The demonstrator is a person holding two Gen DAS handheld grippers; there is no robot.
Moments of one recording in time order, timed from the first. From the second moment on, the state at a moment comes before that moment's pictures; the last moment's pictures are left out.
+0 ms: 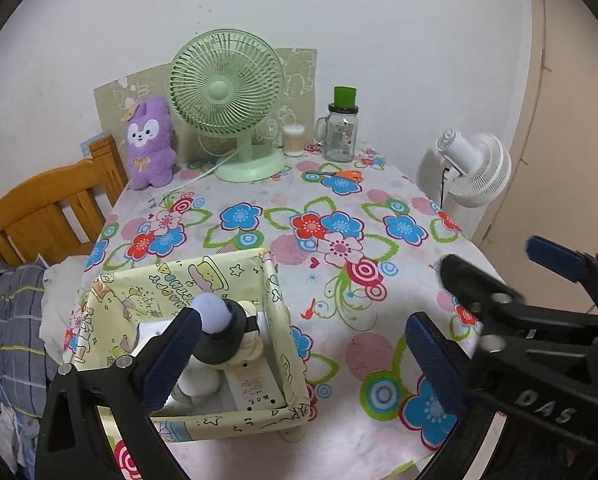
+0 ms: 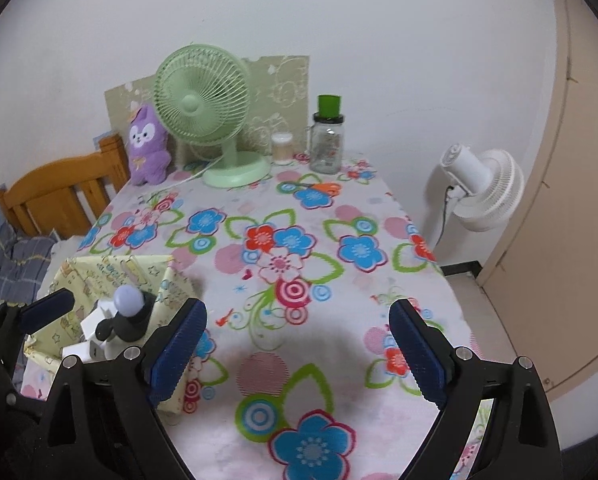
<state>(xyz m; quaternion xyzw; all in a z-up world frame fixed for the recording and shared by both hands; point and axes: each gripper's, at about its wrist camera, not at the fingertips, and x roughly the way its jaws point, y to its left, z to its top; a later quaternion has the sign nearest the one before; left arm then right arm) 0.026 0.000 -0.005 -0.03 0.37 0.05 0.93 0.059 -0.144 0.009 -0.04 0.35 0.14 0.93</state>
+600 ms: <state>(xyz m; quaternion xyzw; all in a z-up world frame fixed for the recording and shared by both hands) 0.013 0.004 0.017 -0.03 0.34 0.07 0.94 0.042 -0.186 0.027 -0.01 0.30 0.12 0.95</state>
